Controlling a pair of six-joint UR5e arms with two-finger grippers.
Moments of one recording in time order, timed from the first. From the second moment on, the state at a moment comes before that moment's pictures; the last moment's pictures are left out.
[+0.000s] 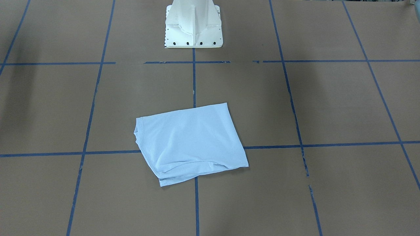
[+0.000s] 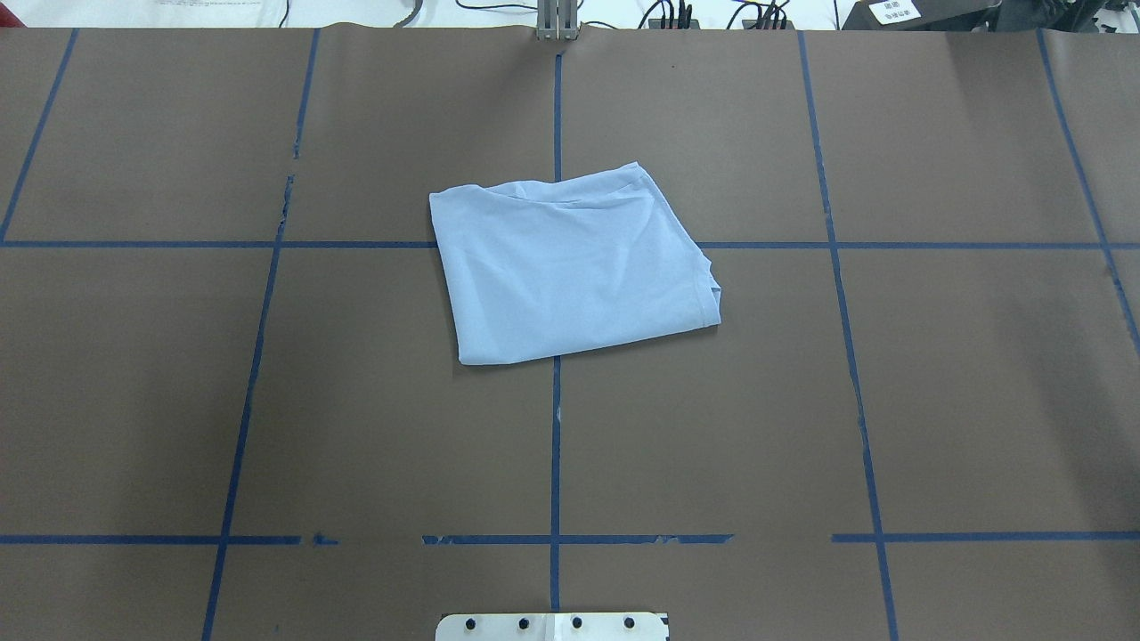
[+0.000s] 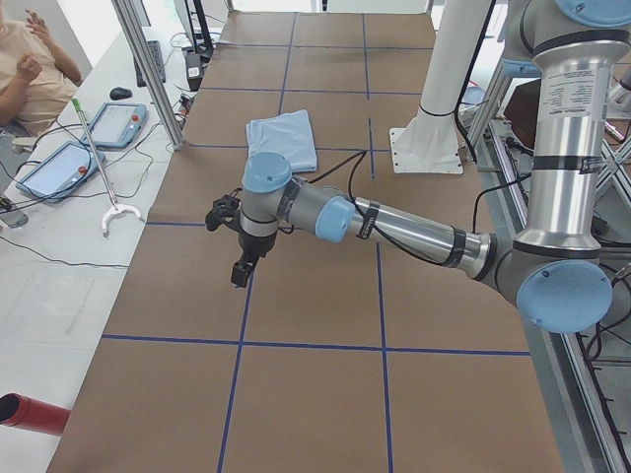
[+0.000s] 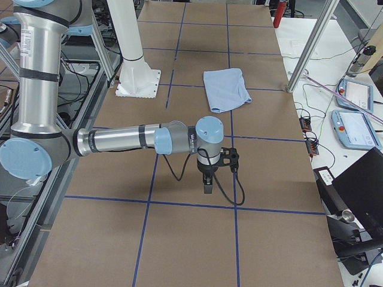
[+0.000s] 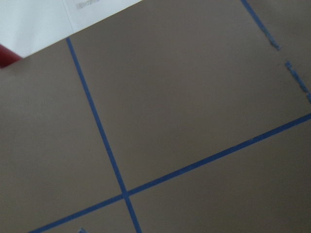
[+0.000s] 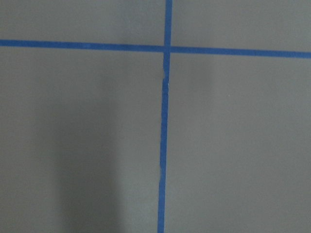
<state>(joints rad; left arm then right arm) -1.49 -1.55 -1.83 -1.68 -2.27 0.02 1.51 -1.81 1.88 -1.58 2.28 0.08</state>
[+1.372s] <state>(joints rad) -1.50 -1.42 -1.78 -1.67 -2.34 0.02 1.51 -1.90 1.89 -1.53 2.27 0.09</state>
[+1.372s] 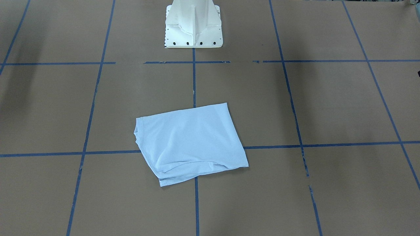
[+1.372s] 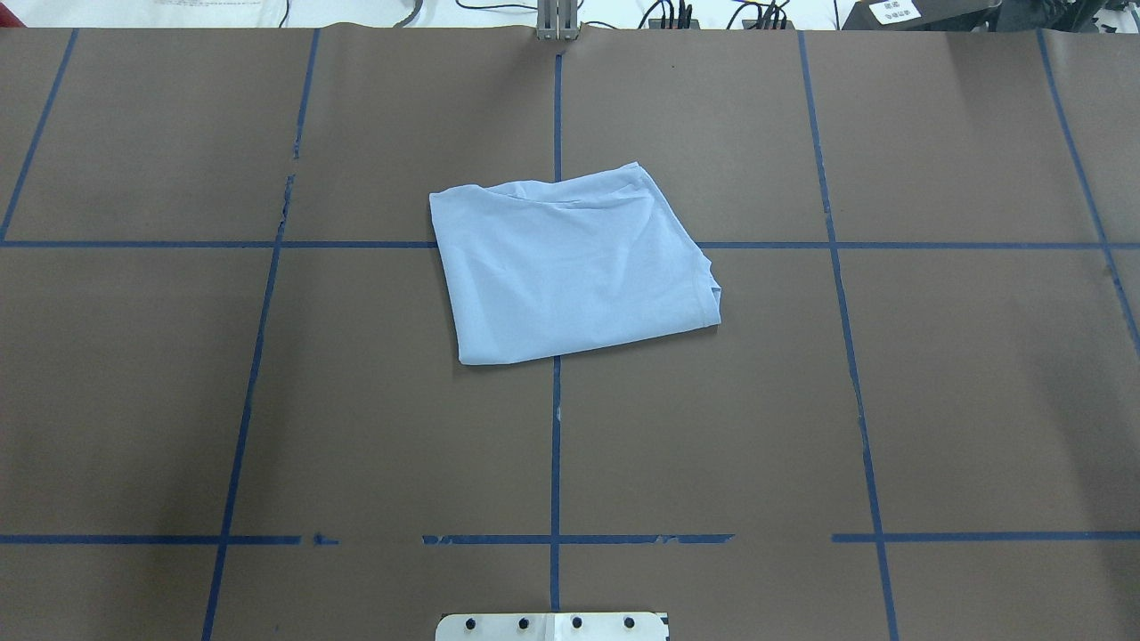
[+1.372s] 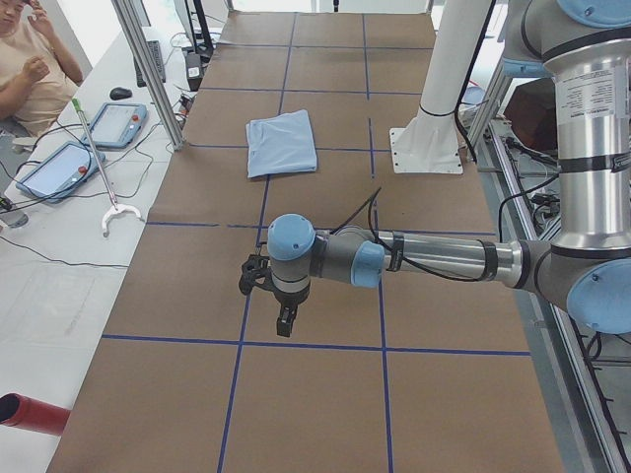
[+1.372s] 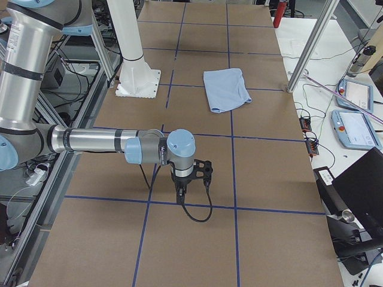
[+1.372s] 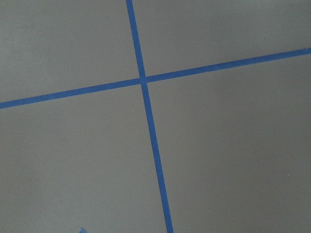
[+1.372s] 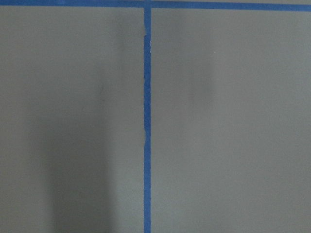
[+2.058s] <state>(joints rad) -1.51 -1.40 -1.78 -1.67 -2.34 0.02 1.51 -1.89 1.88 -1.53 2.27 0.09</state>
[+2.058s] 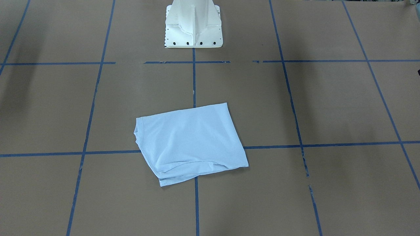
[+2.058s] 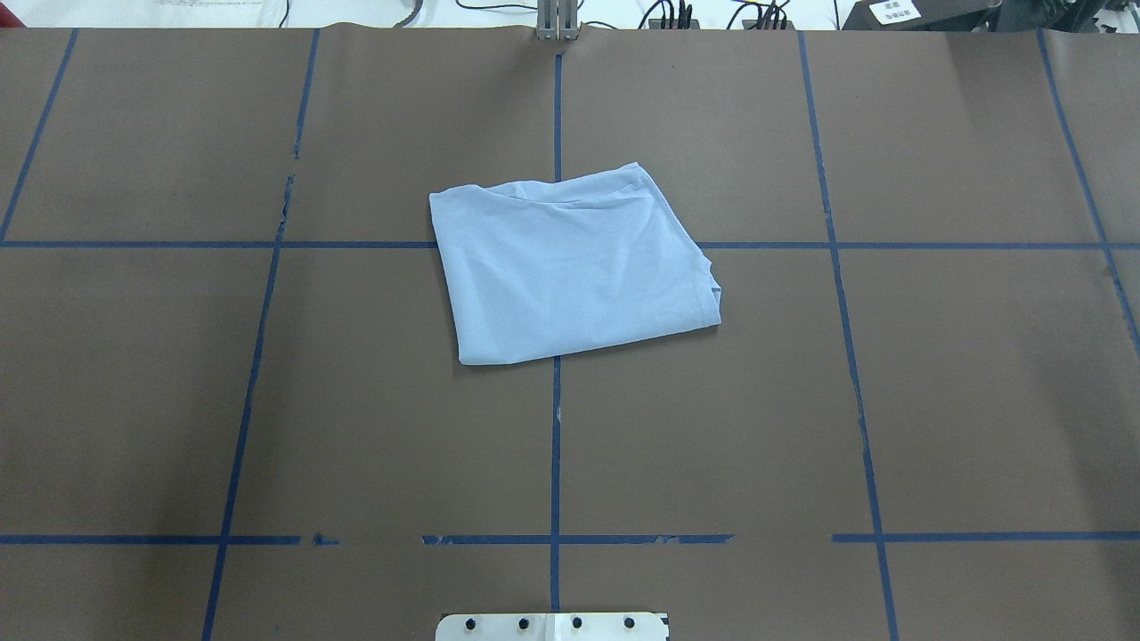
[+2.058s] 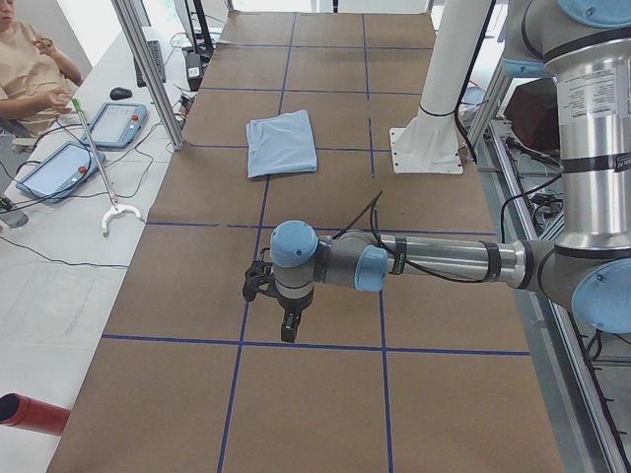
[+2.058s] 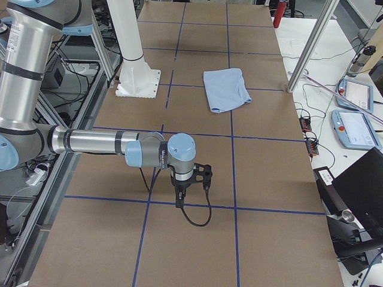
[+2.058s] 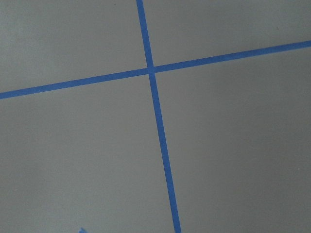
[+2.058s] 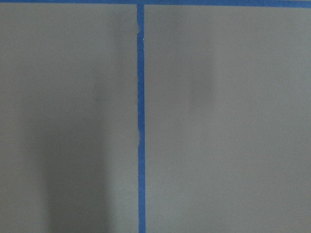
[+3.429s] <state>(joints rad) -1.51 -1.40 -1.82 -1.68 -2.34 0.01 1.51 -1.87 1.88 -1.53 2.28 0.09</state>
